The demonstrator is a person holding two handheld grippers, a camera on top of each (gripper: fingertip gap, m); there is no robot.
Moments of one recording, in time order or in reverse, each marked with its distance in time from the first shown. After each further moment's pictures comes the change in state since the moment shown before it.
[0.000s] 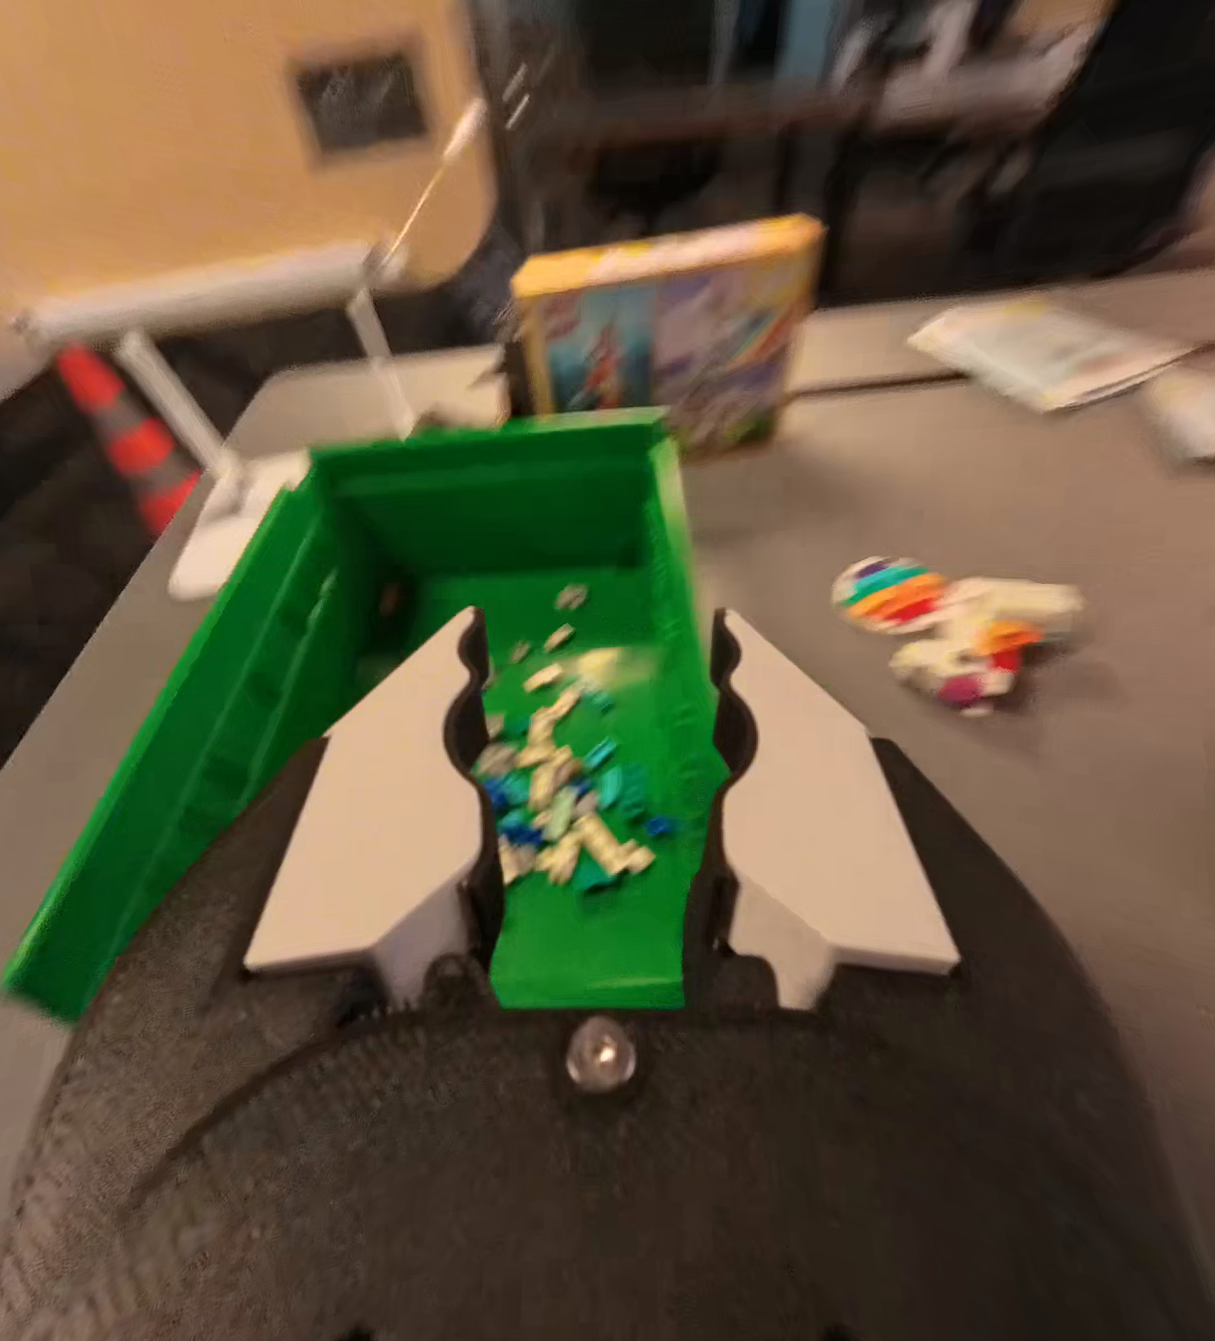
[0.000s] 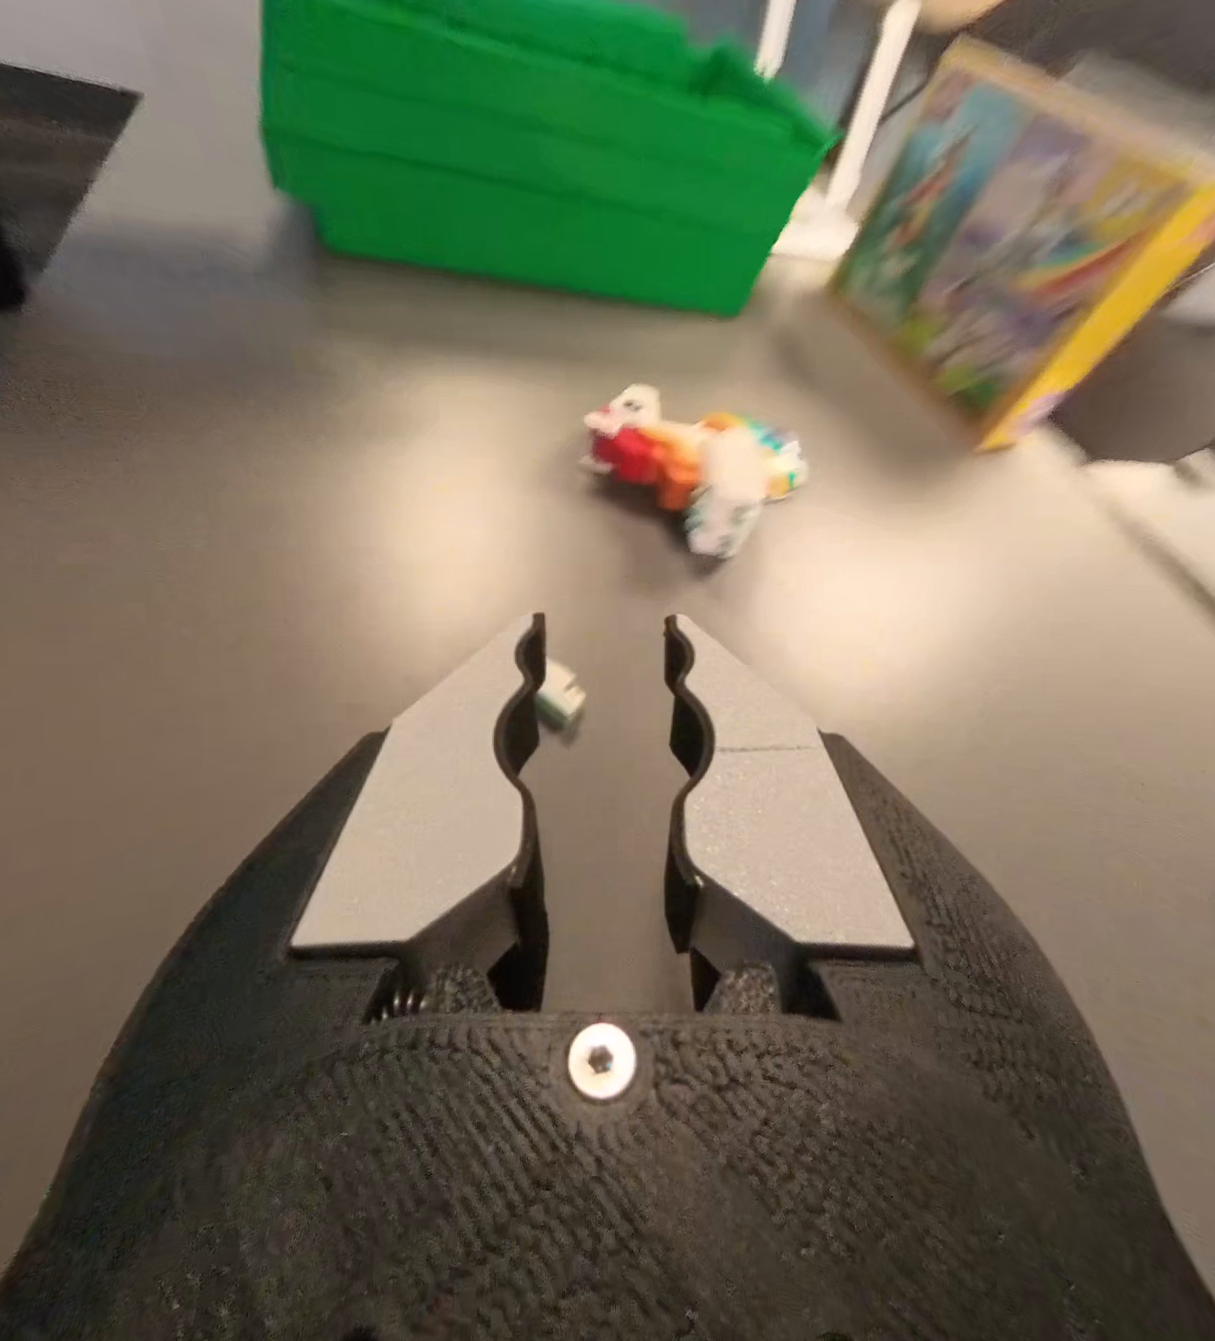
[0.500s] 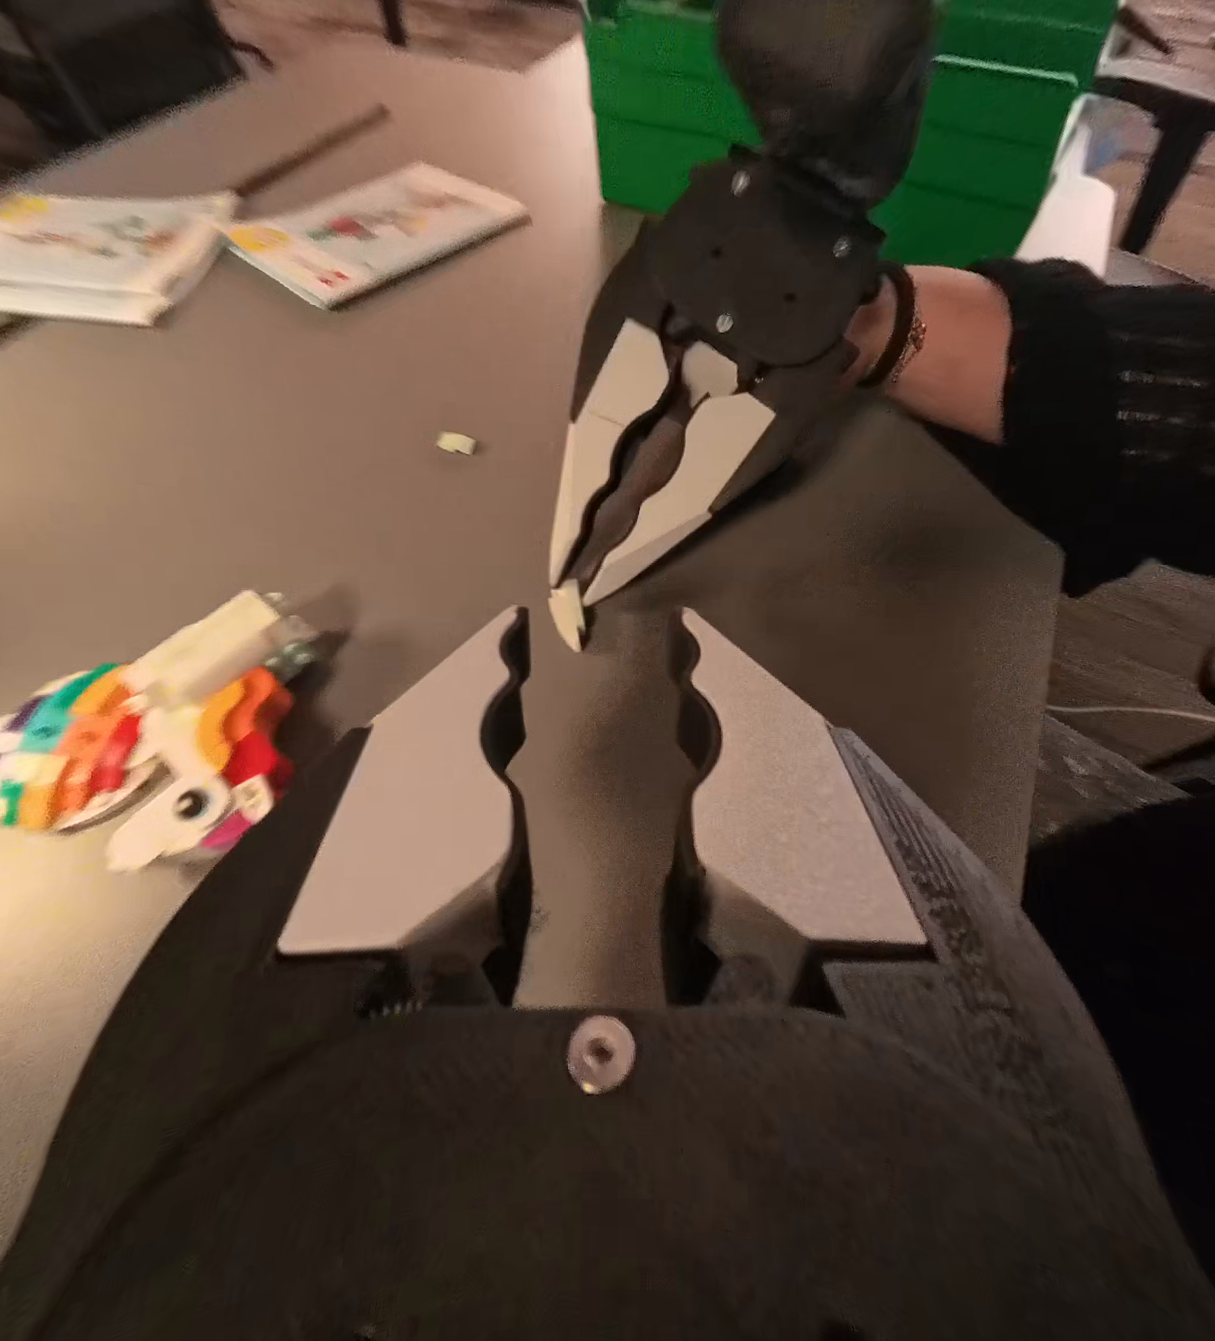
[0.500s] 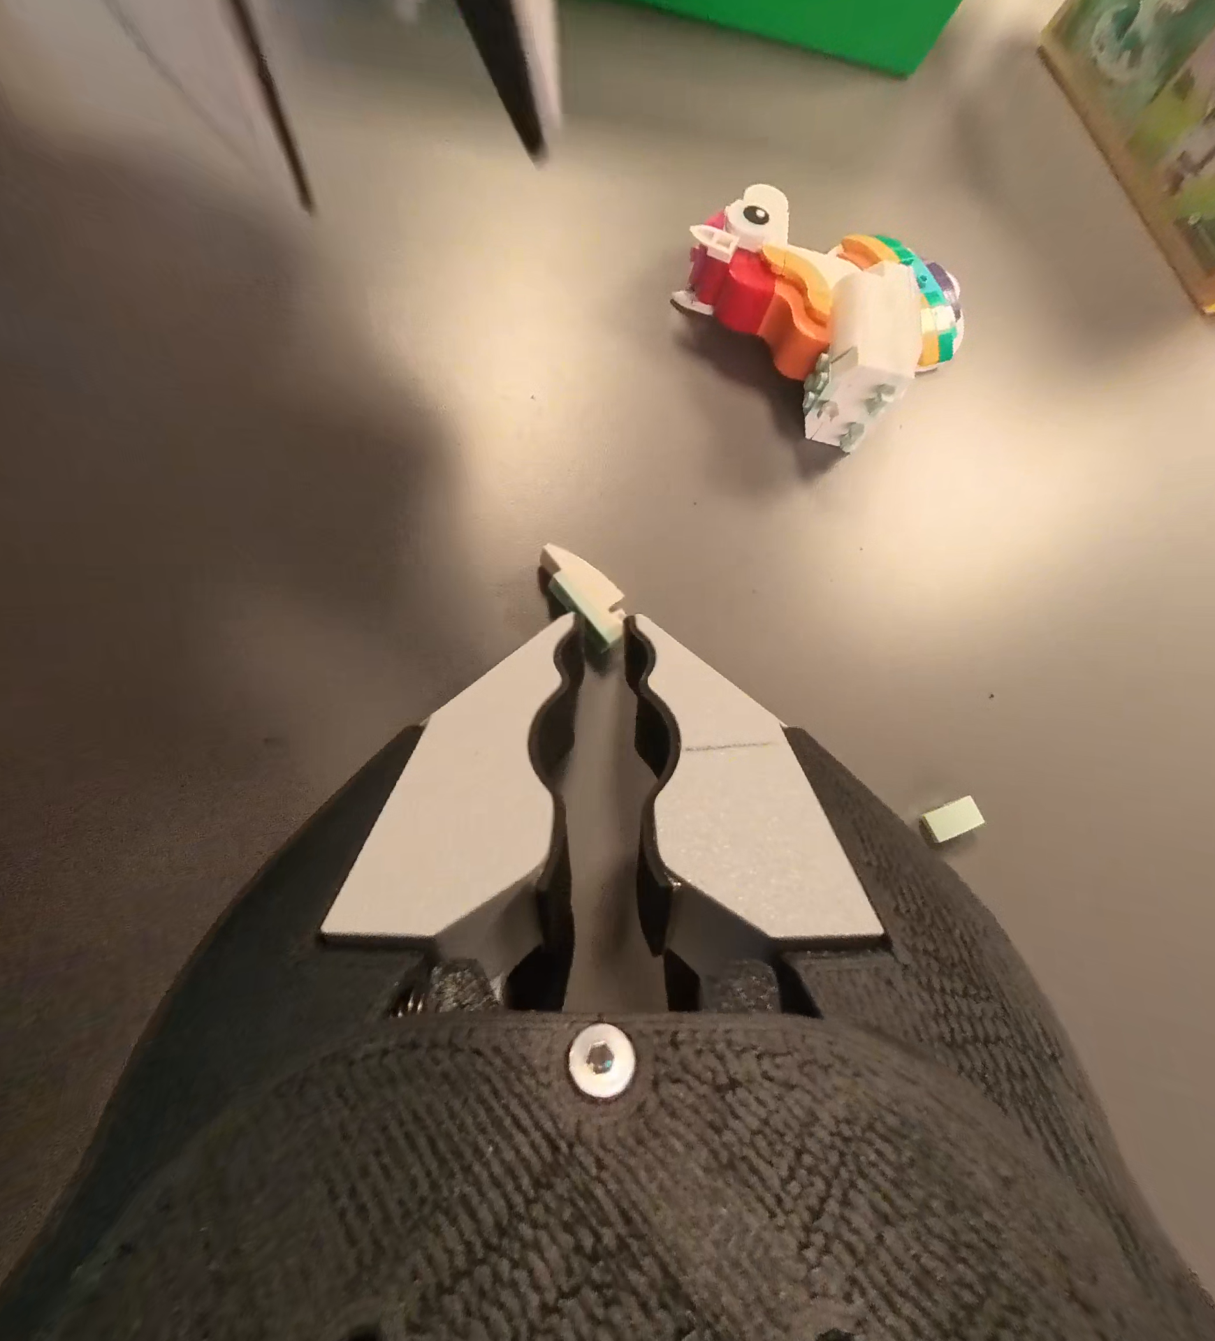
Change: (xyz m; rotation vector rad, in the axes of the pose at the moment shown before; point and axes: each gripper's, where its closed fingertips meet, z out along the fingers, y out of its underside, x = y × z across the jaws) left arm 0.283 0.064 0.010 -0.125 0.995 0.332; right arm -0.017 0.033 0.018 -0.221 -0.079 -0.080
